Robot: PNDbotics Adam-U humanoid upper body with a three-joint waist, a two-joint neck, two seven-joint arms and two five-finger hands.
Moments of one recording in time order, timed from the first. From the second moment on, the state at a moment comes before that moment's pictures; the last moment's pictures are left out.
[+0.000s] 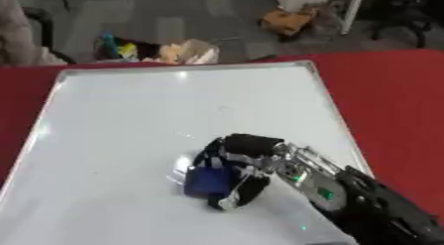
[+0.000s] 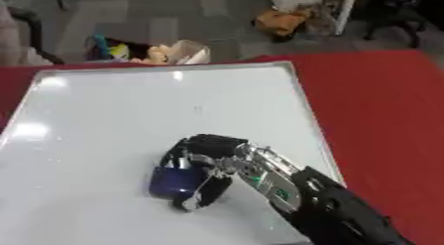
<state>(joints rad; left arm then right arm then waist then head) -0.39 0.32 0.07 -1.72 0.13 -0.02 -0.02 -0.61 -0.50 0.51 -1.50 0.61 -0.16 0.43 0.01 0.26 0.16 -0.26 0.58</state>
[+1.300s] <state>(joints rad) -0.39 0.32 0.07 -1.72 0.13 -0.02 -0.02 -0.61 -0.50 0.51 -1.52 0.61 -0.14 0.42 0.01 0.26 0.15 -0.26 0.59</state>
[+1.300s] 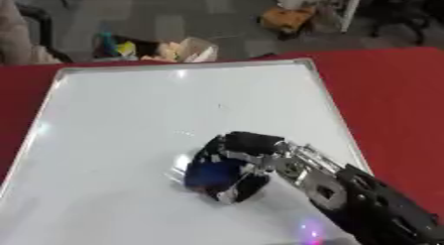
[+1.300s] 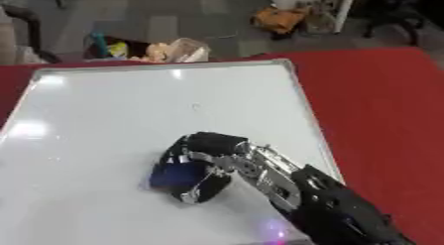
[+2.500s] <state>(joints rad) -0.39 0.32 0.07 -1.72 0.13 -0.02 -0.02 -0.60 -0.61 0.37 -1.56 0.64 -0.04 0.33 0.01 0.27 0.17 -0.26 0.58</state>
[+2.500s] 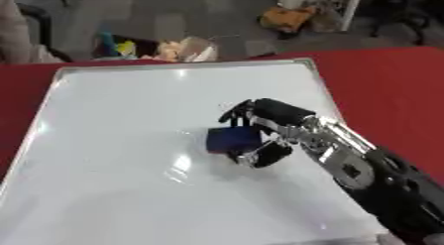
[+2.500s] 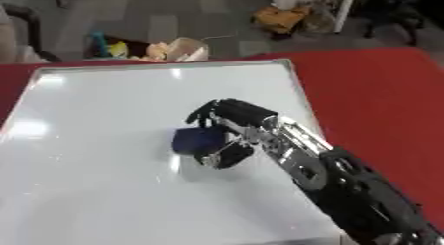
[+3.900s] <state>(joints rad) -0.41 0.32 0.05 -1.79 0.14 -0.02 -0.04 -0.63 -0.65 0.23 -1.40 0.66 0.02 0.20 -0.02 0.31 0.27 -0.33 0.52</state>
